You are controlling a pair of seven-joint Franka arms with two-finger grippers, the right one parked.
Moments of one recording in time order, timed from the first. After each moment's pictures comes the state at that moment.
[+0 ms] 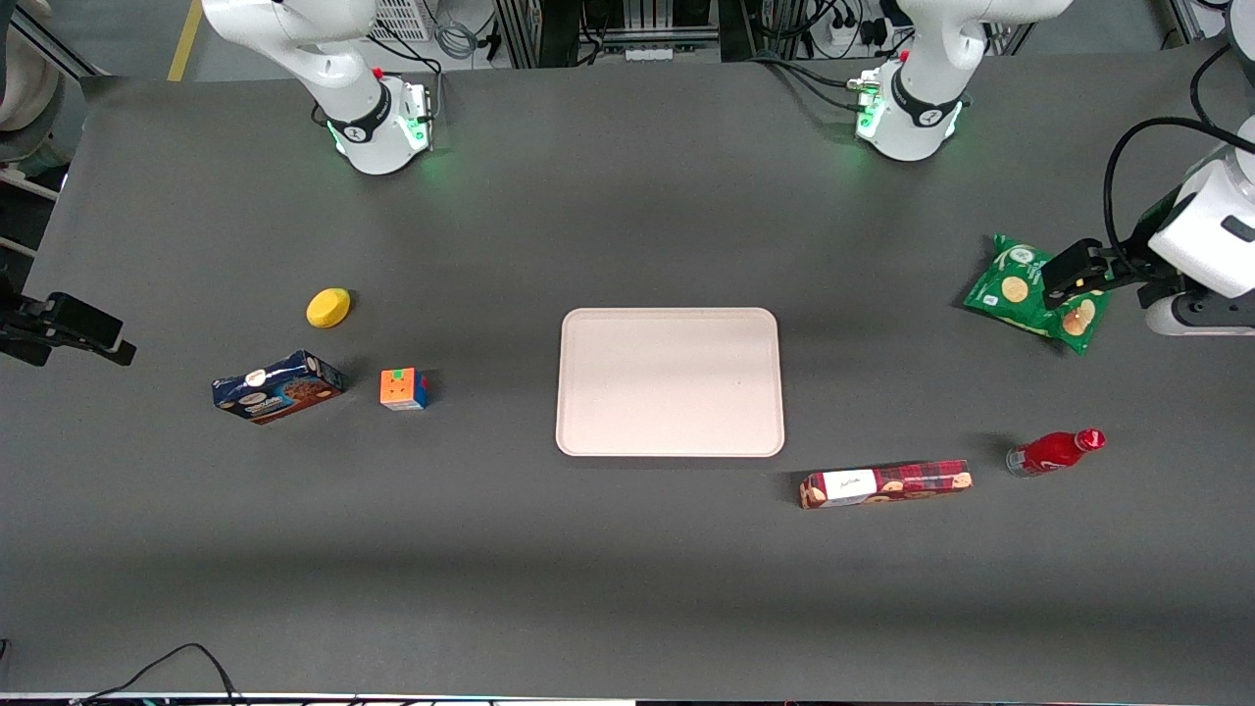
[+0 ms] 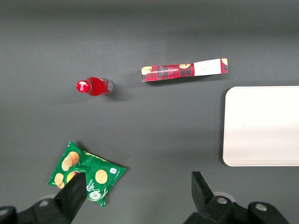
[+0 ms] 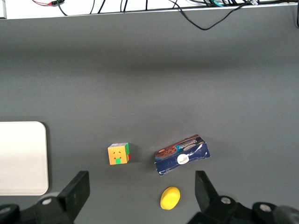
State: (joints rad) arm -0.11 0.06 0.01 -1.51 0.02 1.57 -0.09
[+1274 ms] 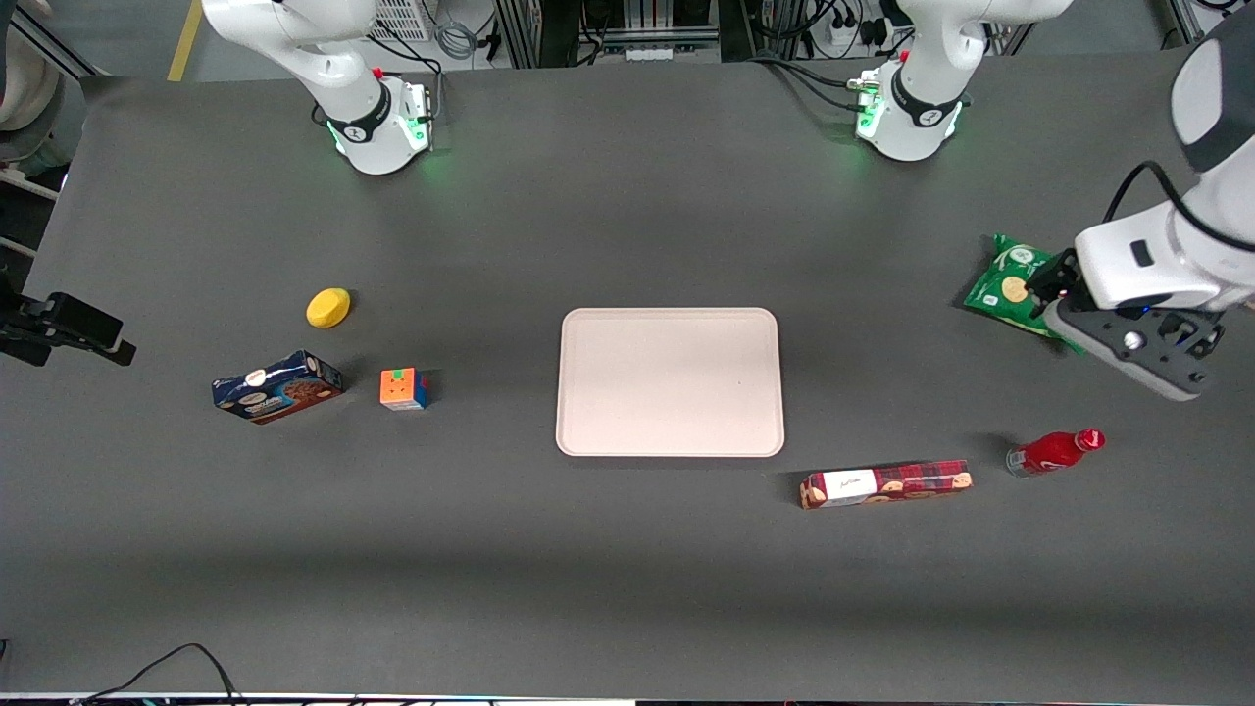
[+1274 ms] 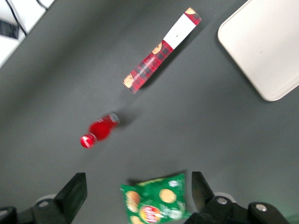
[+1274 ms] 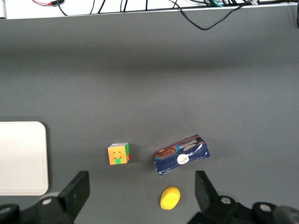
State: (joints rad) arm -0.12 0.16 -0.01 -1.51 0.11 1.65 0.60
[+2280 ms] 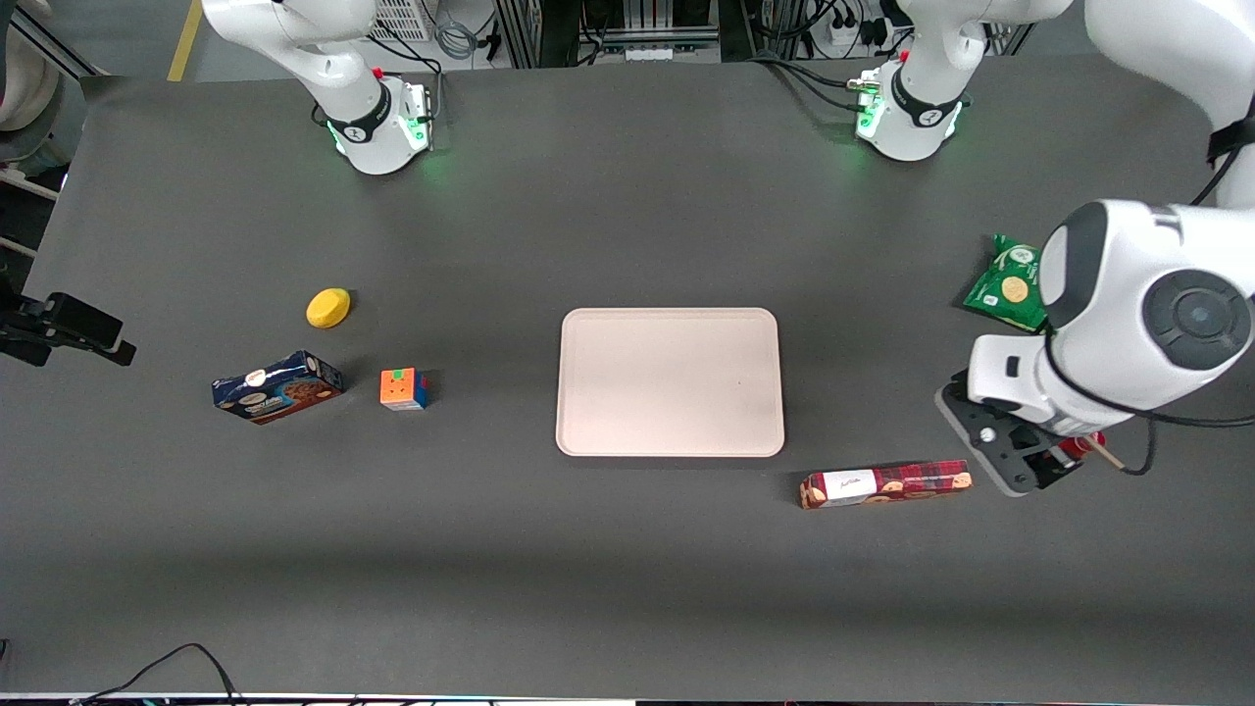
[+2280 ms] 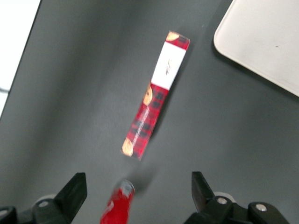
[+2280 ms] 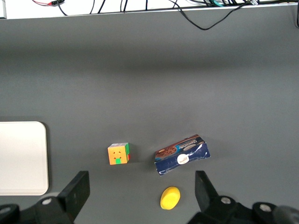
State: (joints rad) arm -0.12 0.40 -0.06 -1.51 0.08 1.94 0.89
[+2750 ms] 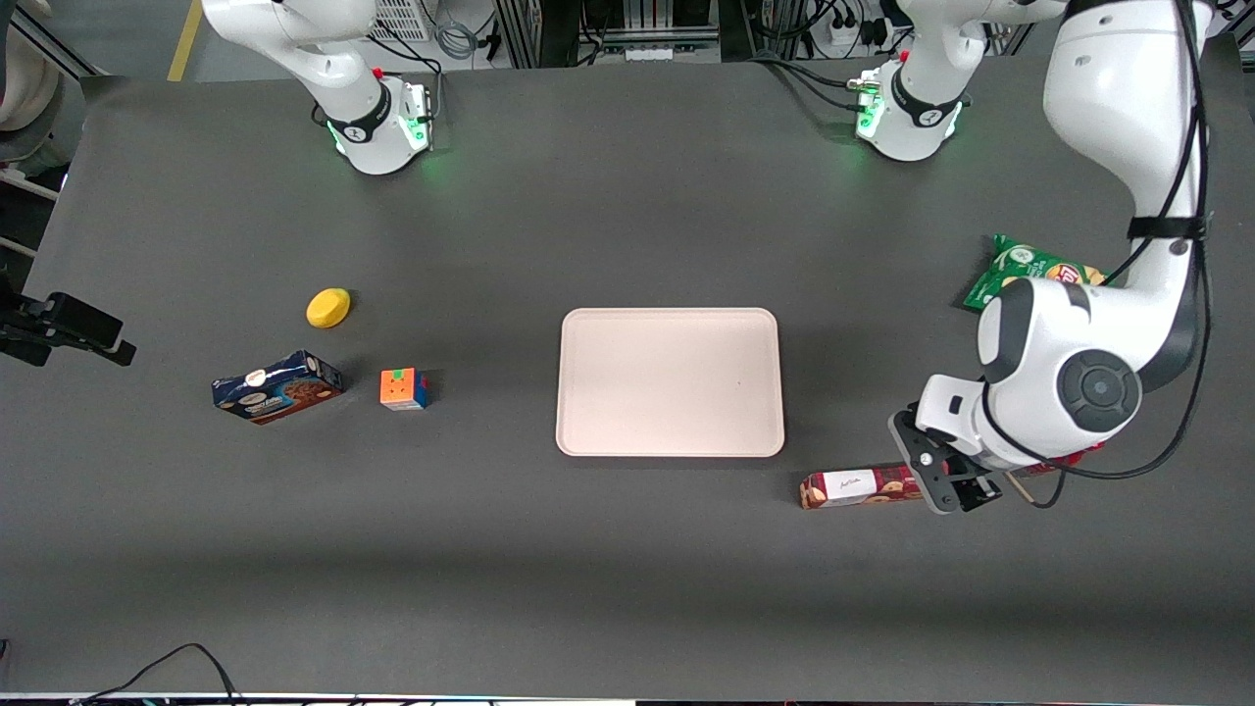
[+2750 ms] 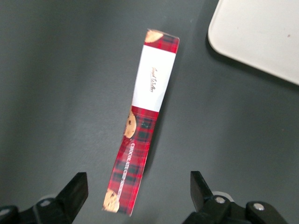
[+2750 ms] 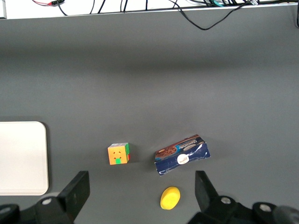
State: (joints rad) arm -0.11 0.54 -0.07 -1.58 0.01 2.12 1.04
